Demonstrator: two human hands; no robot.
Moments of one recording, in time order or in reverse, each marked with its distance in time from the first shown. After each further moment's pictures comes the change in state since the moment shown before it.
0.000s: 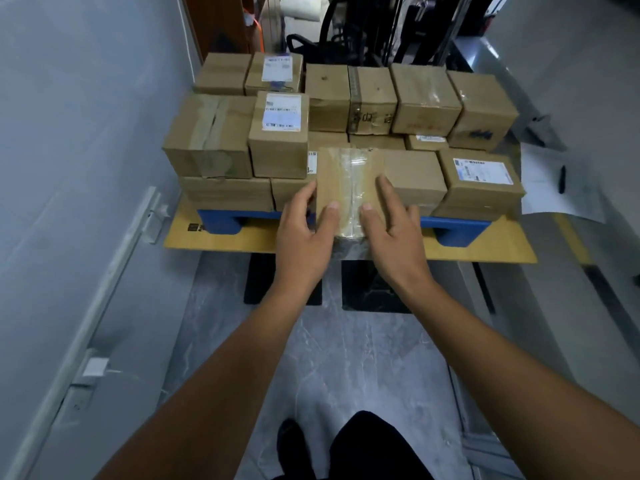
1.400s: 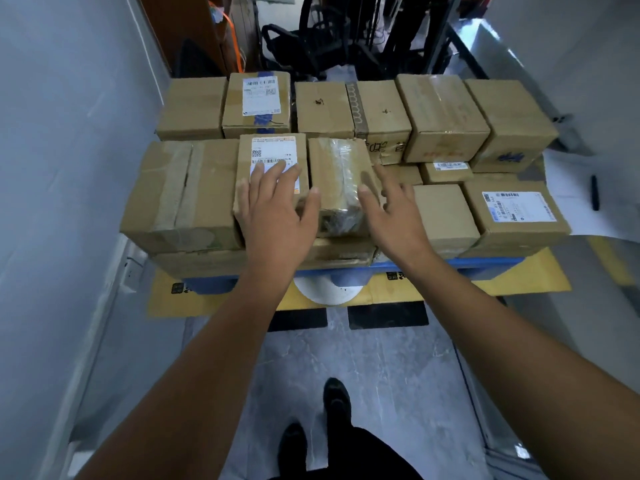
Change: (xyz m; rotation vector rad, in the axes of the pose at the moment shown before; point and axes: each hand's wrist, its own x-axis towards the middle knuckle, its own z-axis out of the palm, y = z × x) left_hand 0.202 -0.015 -0.008 0.620 0.032 0.248; right_hand 0.192 -0.002 0.049 -0.080 0.020 0.130
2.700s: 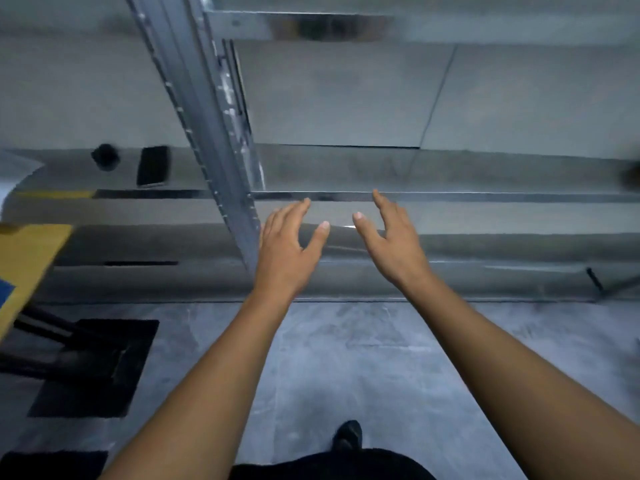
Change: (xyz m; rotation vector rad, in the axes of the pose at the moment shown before) left_hand -0.662 0.398 0.061 -0.515 -1.213 1.005; right_hand -0.785 0.232 -0.329 -0.082 1.171 0.839
